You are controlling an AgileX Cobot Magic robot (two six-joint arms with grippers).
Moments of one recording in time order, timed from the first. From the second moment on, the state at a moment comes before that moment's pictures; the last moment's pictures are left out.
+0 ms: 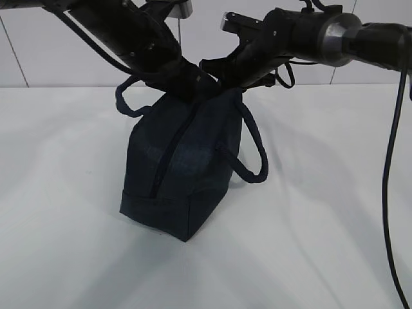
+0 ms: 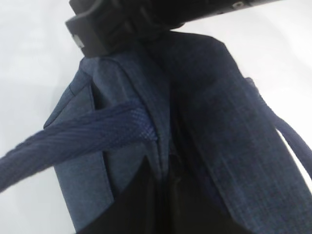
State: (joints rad) left arm -0.51 2.02 -1.73 -0.44 0.81 0.43; right arm 0.34 2.37 -2.05 0.21 0.56 0.14
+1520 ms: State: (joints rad) left arm -0.51 2.02 -1.74 -0.33 0.92 0.36; right arm 0.34 2.29 -2.21 0.03 0.88 0.13
